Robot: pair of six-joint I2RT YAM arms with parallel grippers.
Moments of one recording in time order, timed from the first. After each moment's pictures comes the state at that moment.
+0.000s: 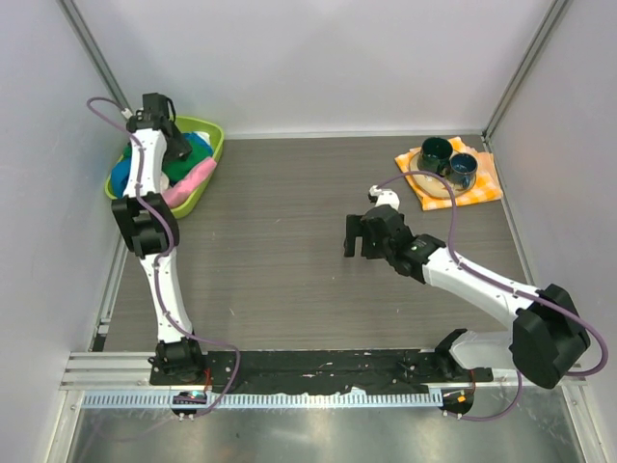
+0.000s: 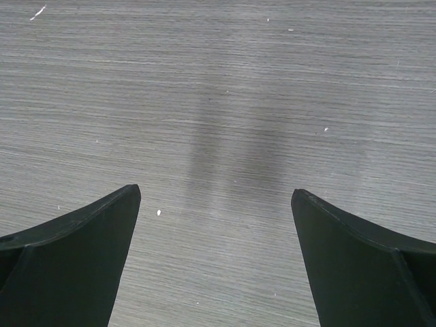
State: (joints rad) left arm 0.15 2.39 2.41 -1.03 -0.28 -0.50; right arm 0.67 1.26 0.81 -0.29 0.28 0.49
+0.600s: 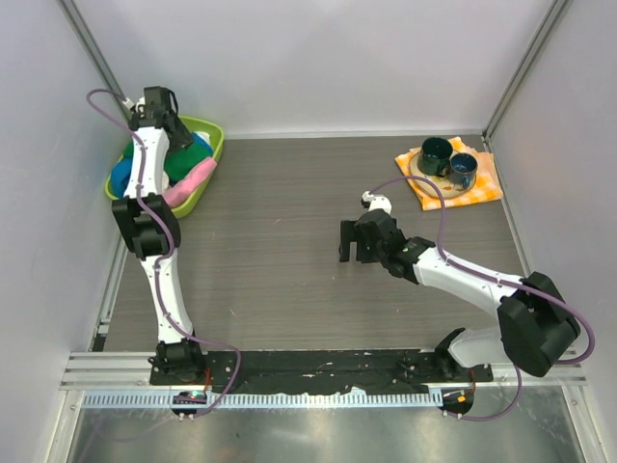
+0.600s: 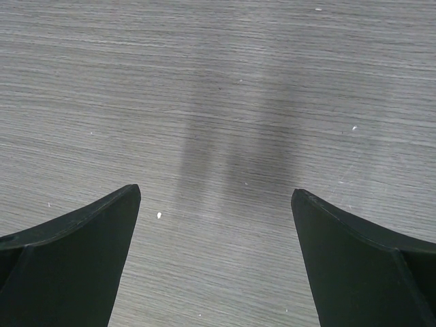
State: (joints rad) left arm 0.12 2.34 2.39 -0.95 -0.29 -0.50; right arm 0.68 1.34 0.77 -0.20 0.24 0.49
